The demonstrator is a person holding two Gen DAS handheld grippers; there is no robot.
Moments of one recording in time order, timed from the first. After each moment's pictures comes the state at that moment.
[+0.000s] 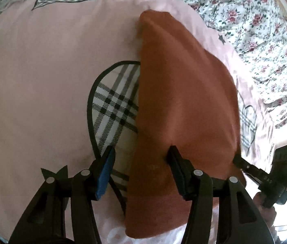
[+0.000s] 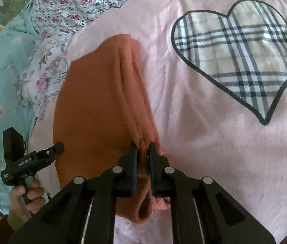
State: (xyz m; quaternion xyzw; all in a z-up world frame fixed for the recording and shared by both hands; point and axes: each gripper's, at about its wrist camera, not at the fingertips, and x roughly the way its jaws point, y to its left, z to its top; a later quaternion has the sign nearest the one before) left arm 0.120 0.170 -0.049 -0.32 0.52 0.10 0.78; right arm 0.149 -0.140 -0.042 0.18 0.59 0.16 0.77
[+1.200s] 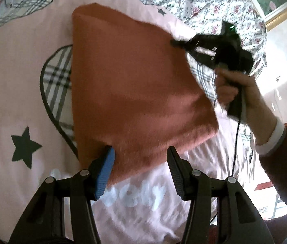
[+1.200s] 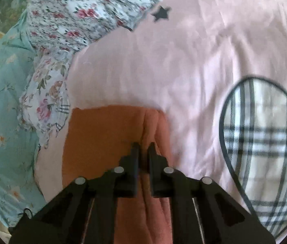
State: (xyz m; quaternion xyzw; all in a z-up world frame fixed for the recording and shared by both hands) left arm 0.079 0.105 -0.022 -0.27 0.52 -0.06 0.81; right arm 0.277 -0.103 -0.022 0.21 0.56 0.20 0.78
